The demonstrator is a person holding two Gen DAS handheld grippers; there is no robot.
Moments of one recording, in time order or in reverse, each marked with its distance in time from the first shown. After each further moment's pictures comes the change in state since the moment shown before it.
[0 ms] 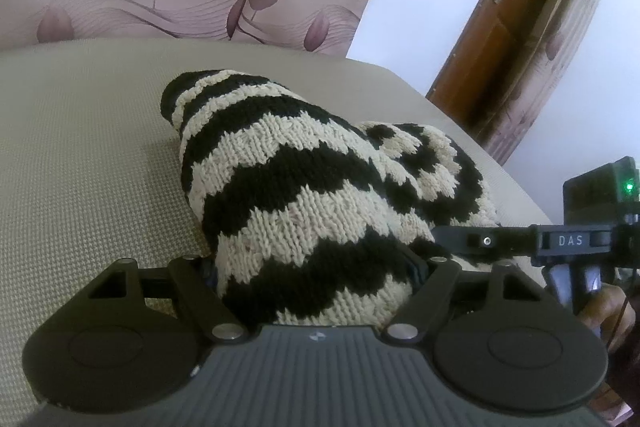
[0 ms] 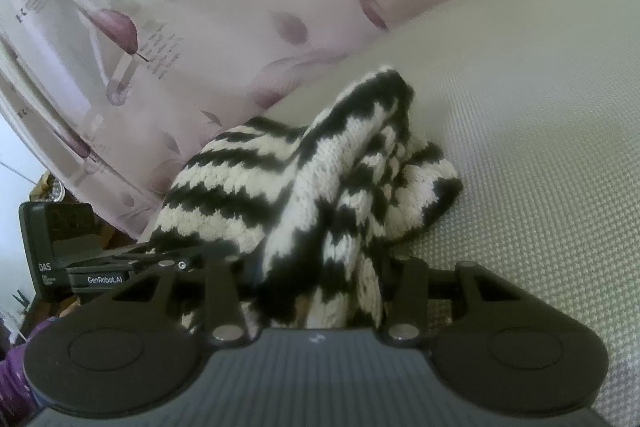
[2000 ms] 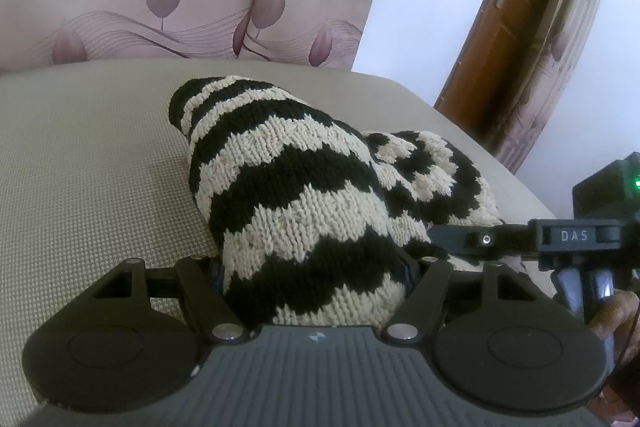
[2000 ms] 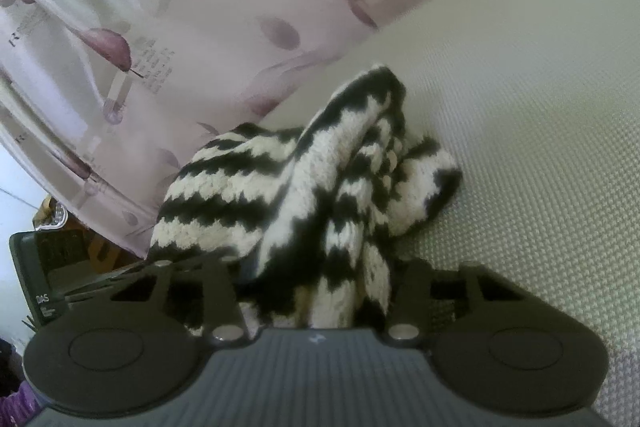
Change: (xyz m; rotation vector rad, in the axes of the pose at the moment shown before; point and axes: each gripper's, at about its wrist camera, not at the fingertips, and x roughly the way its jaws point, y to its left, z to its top) left arm -0.022 -0.013 0.004 0.027 -0.033 0.052; right arm -0.004 0.009 -0.008 0.056 -0.034 -0.001
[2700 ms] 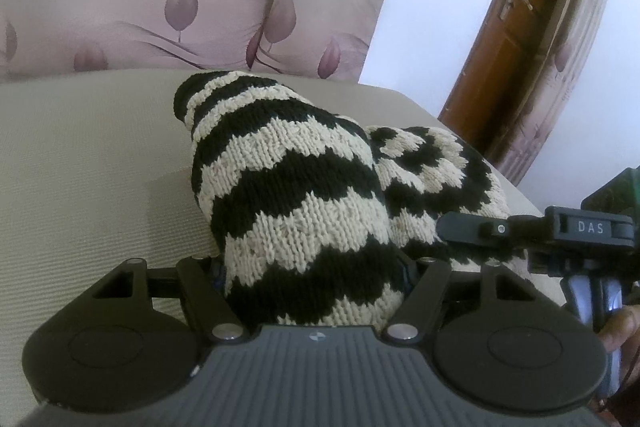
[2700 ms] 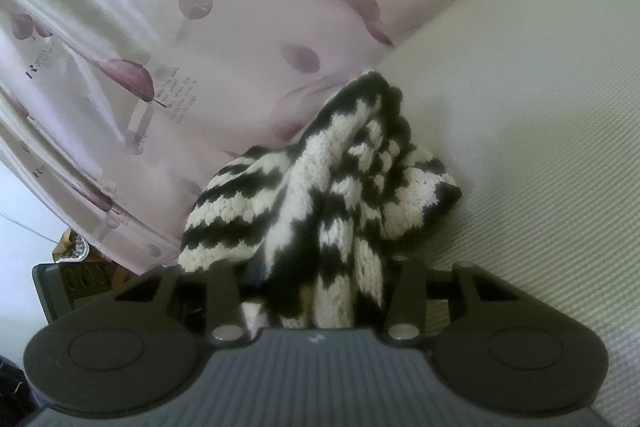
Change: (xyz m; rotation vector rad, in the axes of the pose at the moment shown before) left arm -0.029 0.005 0.000 -0.014 -0.023 0.024; right arm -0.009 0.023 -0.011 0.078 -0.079 0.051
